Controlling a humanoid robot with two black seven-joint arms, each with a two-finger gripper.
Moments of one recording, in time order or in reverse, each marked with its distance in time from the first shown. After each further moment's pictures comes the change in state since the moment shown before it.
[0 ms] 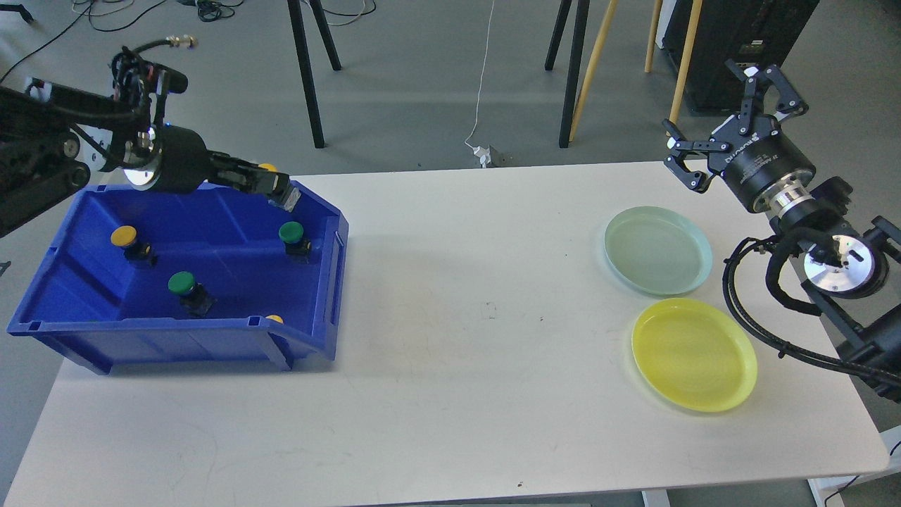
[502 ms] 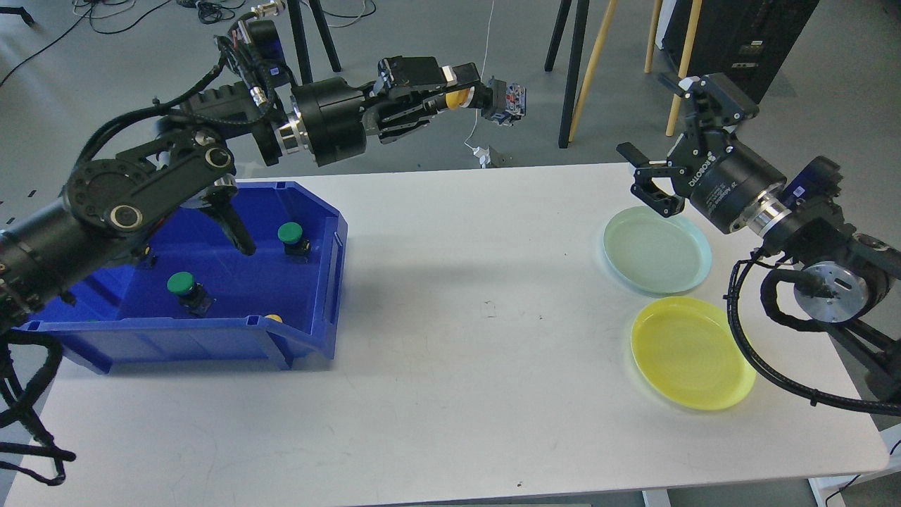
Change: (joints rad) left arm 0.229 -0.435 -0.305 0.084 -0.587 0.000 0.000; right arm -0.009 -0.145 -0.195 0.358 -0.270 -0.110 0.102
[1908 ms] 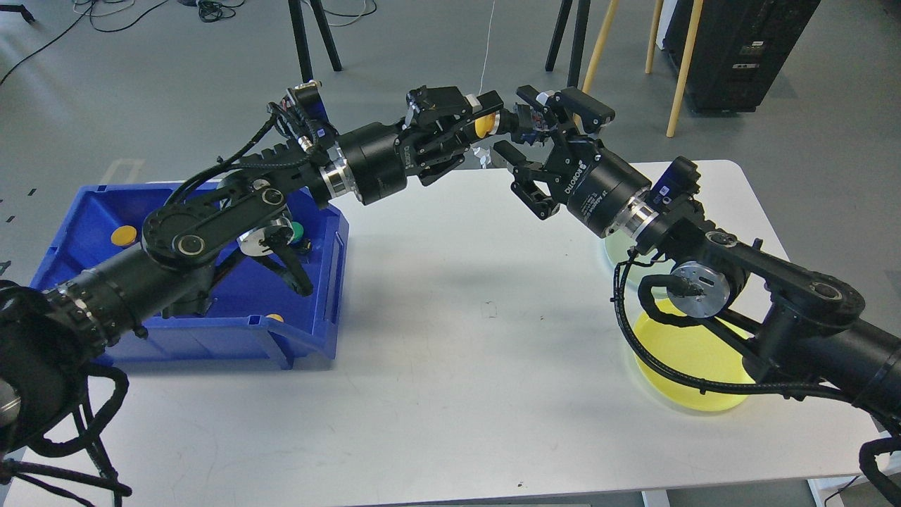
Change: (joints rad) left arm 0.080 -0.115 0.000 0.068 -0.144 0.000 0.000; right arm 0.162 0.288 -0.167 -0.148 -0.019 -0.008 0.077
